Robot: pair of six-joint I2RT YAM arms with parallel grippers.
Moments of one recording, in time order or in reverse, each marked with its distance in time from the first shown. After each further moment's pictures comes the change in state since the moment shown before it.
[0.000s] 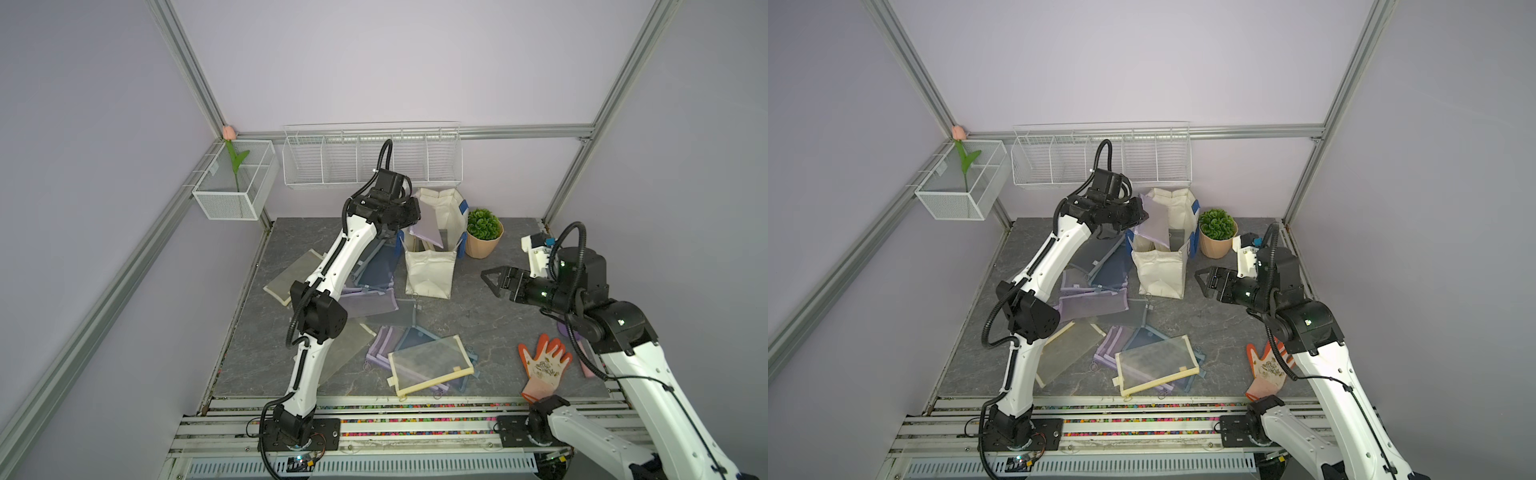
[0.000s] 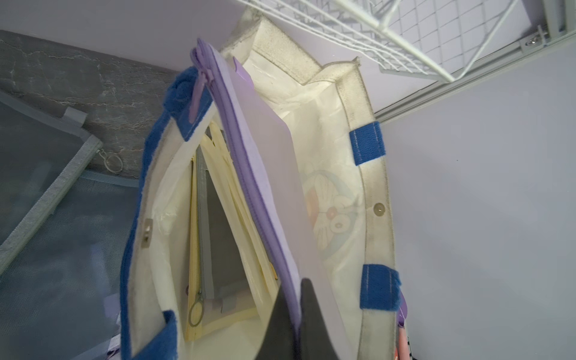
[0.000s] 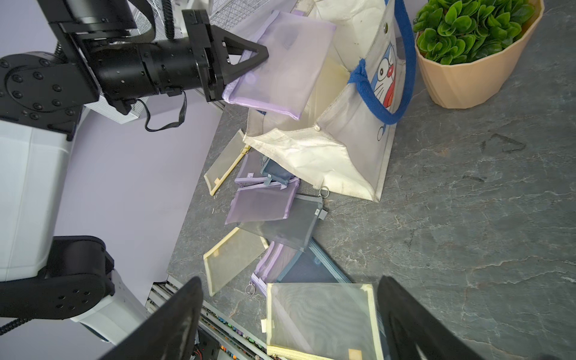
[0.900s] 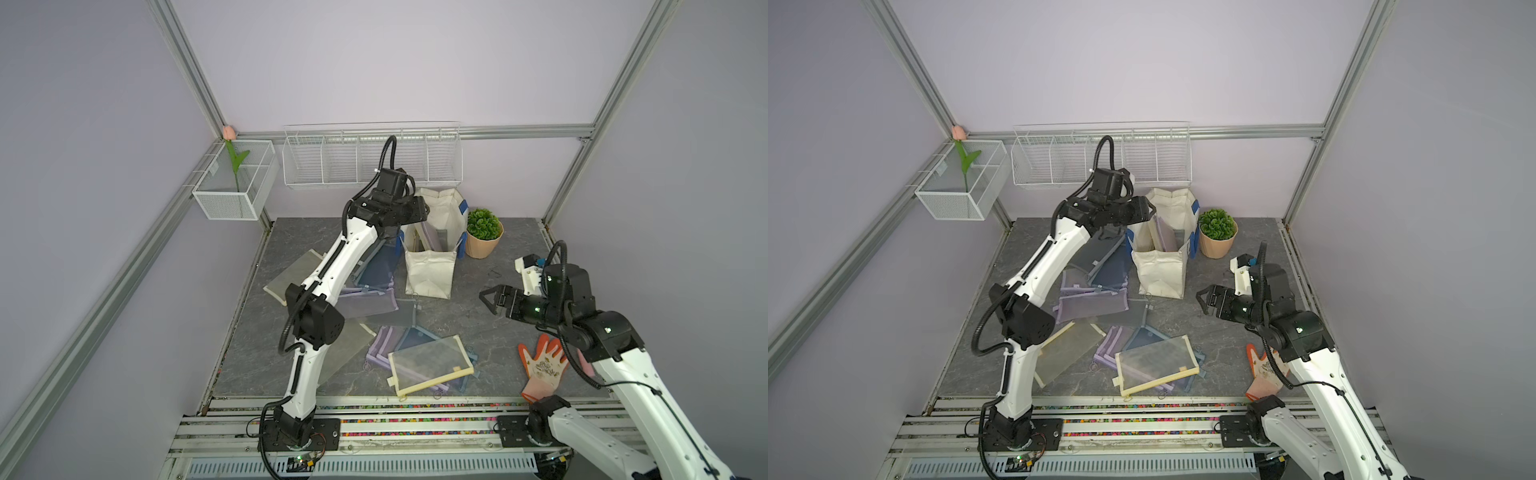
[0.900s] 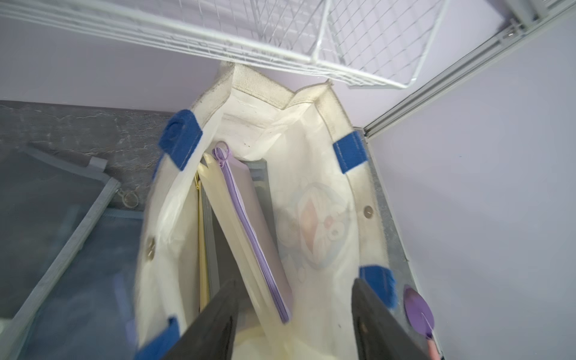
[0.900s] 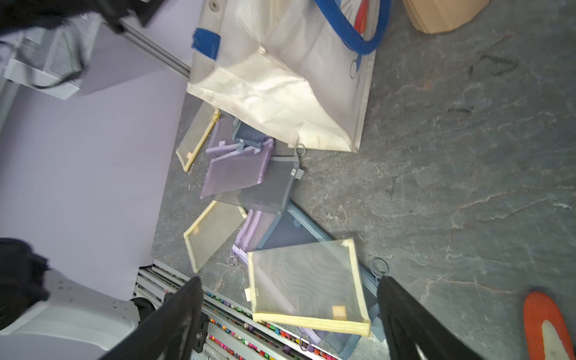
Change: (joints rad) left arm -0.032 -0.170 -0.159 0.085 -0.079 0.127; right arm 0.000 -0.056 -0.182 -0.055 0.006 0.034
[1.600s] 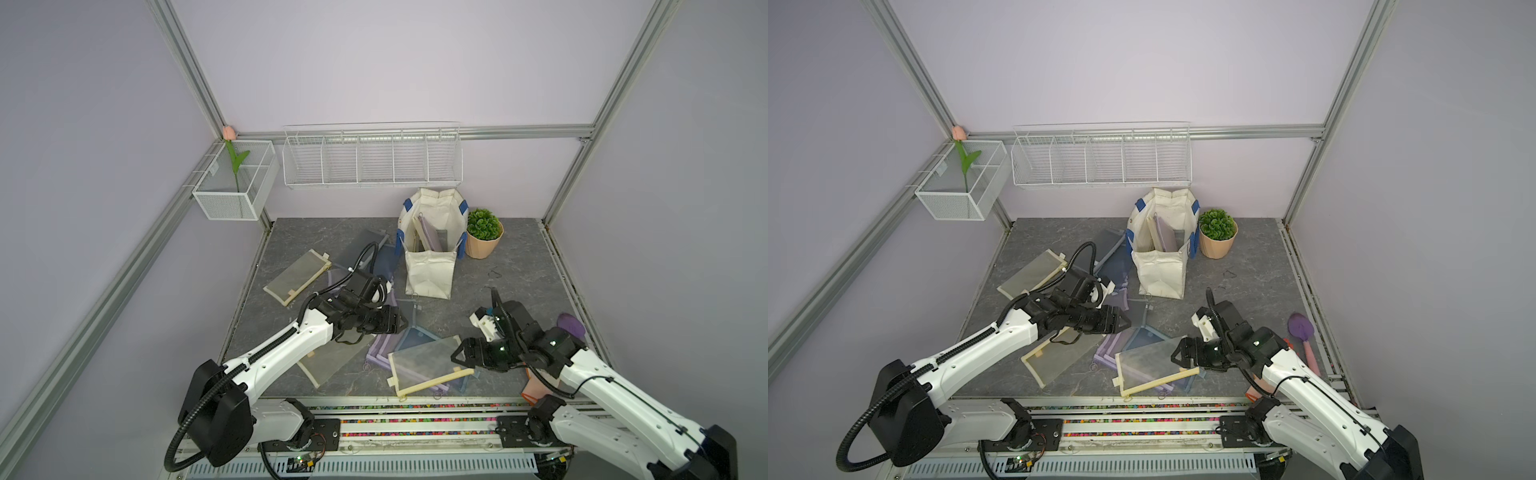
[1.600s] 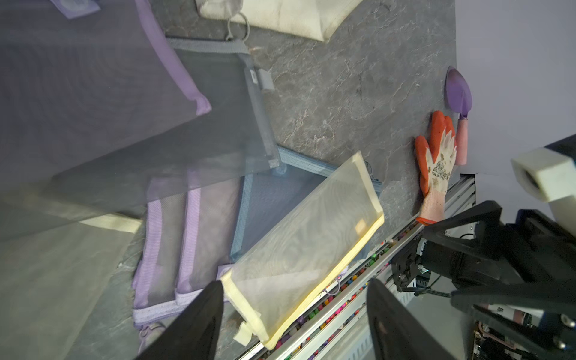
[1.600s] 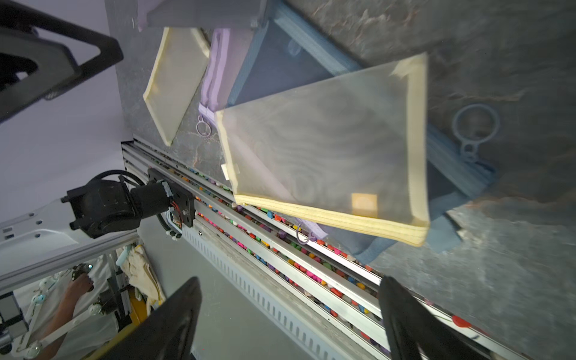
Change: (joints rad) left arm -0.099 -0.808 -1.430 0.218 0.206 -0.063; right arm 0.339 0.035 -0.383 0.097 -0.159 0.144
